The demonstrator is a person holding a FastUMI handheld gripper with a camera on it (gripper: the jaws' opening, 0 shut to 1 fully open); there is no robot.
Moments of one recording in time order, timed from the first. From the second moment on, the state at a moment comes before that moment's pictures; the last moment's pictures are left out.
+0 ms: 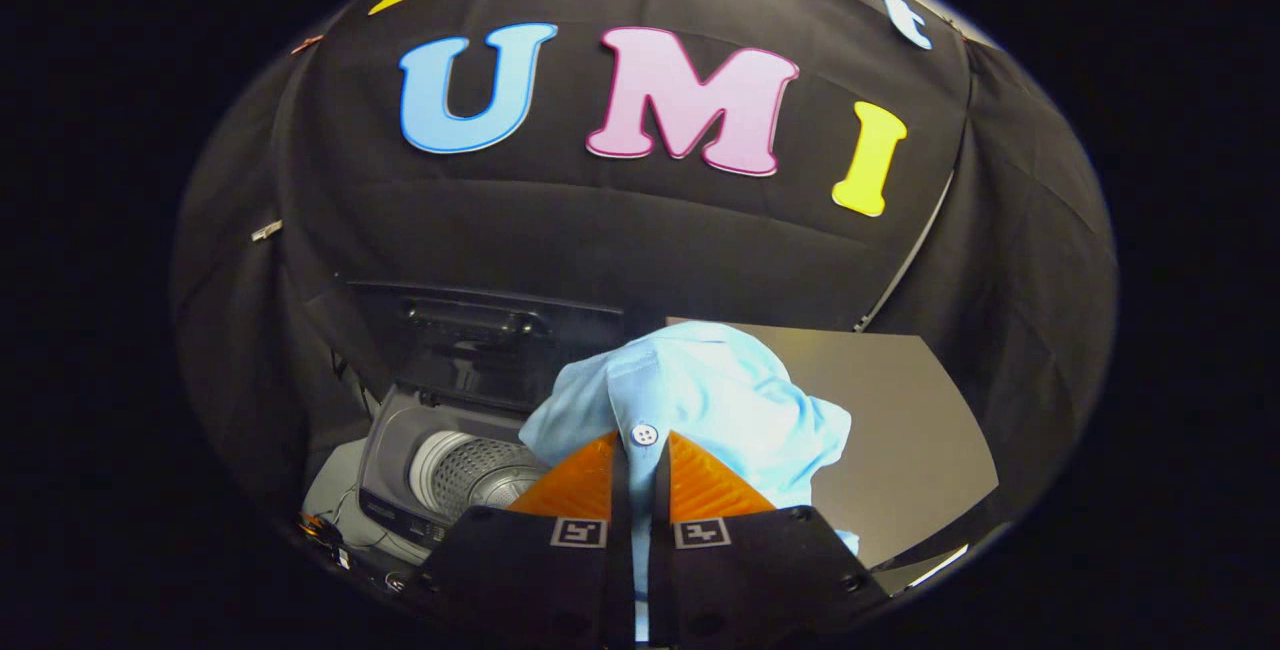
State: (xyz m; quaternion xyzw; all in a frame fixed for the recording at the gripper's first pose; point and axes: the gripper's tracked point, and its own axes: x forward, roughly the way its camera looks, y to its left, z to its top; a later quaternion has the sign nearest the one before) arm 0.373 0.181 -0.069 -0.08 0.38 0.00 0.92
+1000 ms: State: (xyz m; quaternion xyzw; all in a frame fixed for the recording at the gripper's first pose) arm 0.352 0.330 -0.151 -0.08 0.39 0.06 0.91
